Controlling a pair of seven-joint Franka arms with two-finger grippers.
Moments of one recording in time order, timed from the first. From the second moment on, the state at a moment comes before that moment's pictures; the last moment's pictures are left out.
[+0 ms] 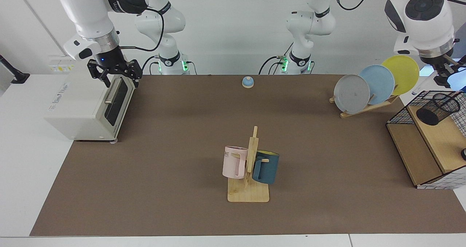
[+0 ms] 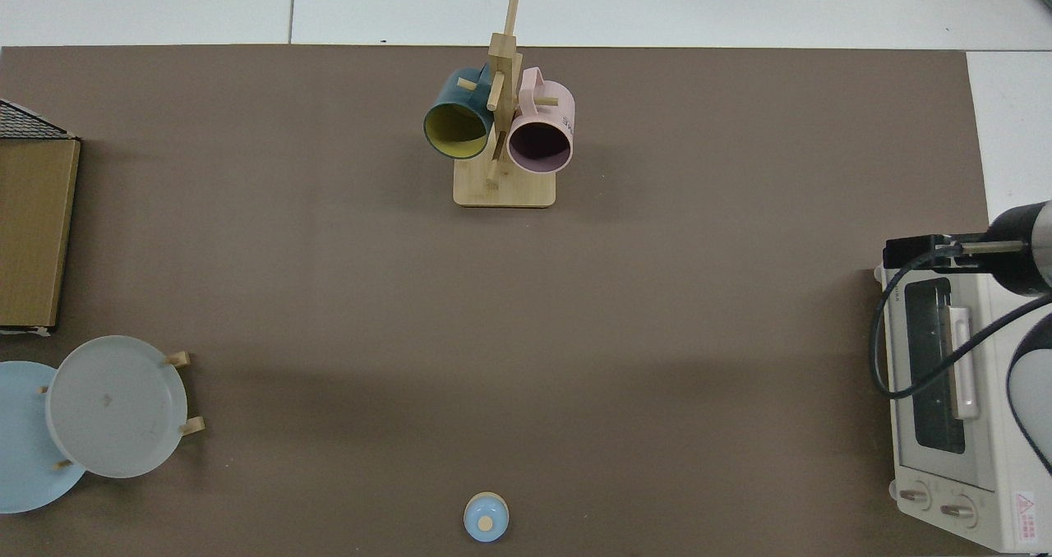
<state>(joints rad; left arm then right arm) -0.24 0.02 0.35 -1.64 0.81 1.65 1.49 0.10 -0.06 -0.09 -1.69 -0.06 1.64 -0.01</state>
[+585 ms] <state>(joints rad) -0.19 0.15 0.40 -1.55 0.94 1.79 1.59 0.11 -0.04 -0.08 -1.68 -0.02 1.59 -0.01</state>
